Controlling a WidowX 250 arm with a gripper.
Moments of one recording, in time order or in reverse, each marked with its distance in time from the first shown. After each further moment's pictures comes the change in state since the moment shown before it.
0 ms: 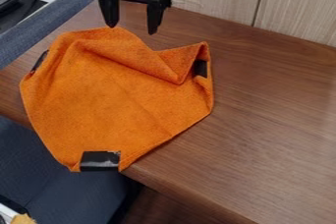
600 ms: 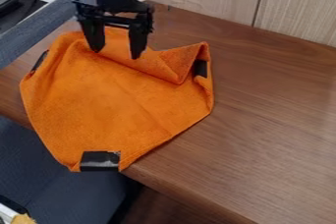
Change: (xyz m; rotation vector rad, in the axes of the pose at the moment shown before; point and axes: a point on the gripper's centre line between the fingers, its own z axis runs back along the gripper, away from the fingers) arm -0.042 0.005 -0.012 -0.073 0.023 -0.084
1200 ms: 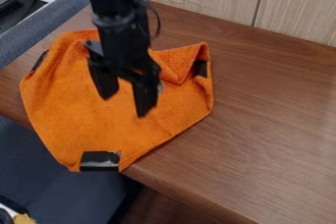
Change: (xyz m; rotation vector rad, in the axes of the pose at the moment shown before) arm -0.068 -0.043 -0.019 -0.051 0.018 -0.328
